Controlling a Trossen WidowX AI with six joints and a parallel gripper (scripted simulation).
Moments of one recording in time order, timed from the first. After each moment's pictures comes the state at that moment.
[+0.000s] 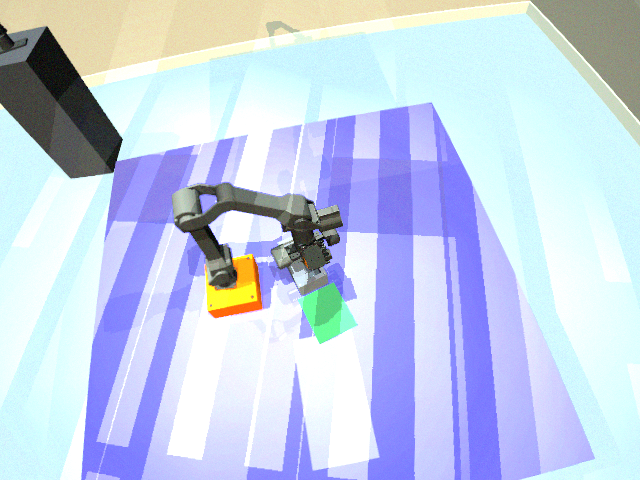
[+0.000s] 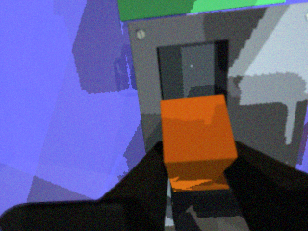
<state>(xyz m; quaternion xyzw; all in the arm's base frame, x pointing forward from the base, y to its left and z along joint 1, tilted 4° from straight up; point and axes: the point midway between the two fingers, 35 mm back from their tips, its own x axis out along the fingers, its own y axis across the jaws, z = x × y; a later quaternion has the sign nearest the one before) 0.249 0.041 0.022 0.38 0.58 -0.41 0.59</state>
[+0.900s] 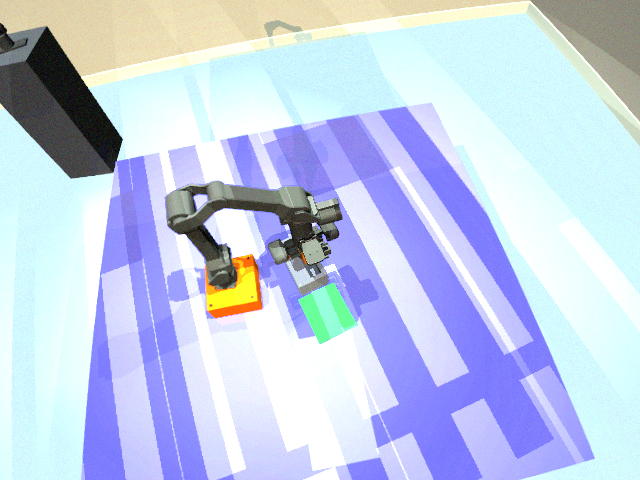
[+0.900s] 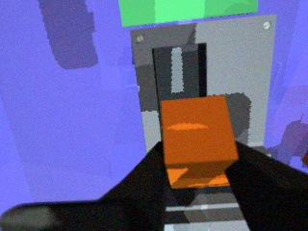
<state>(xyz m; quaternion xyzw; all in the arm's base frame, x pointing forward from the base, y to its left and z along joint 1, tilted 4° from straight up) 0.247 0.040 0.054 0.37 0.58 -0.42 0.59</state>
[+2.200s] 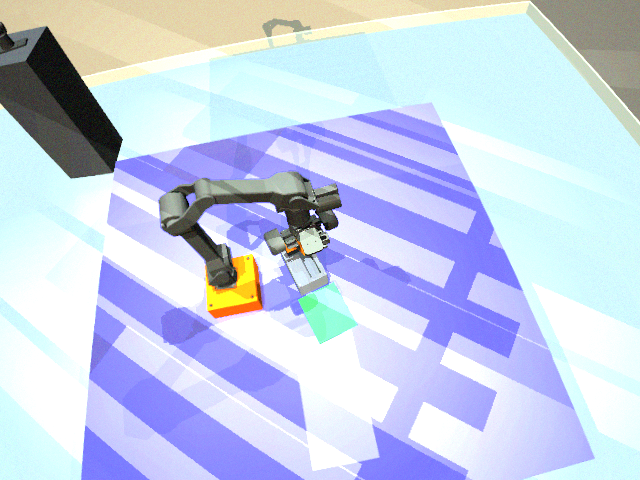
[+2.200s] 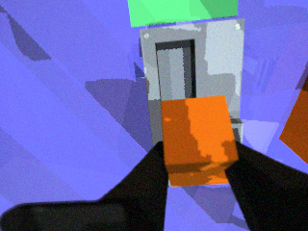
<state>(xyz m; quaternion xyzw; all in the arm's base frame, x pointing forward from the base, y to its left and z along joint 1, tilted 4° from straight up) 0.249 0.043 0.107 0.38 0.58 -0.42 0.59</state>
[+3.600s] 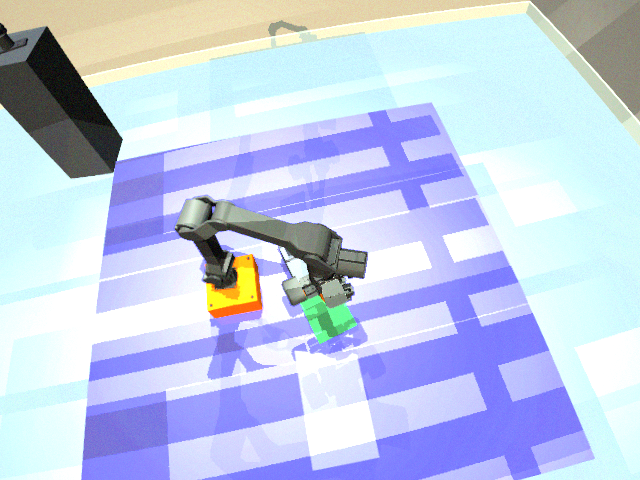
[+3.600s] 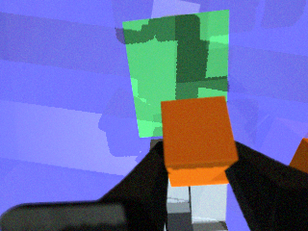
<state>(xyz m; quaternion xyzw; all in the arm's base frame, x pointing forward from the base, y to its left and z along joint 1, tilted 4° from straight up) 0.291 -0.096 0.114 0.38 0.58 -0.42 0.59</state>
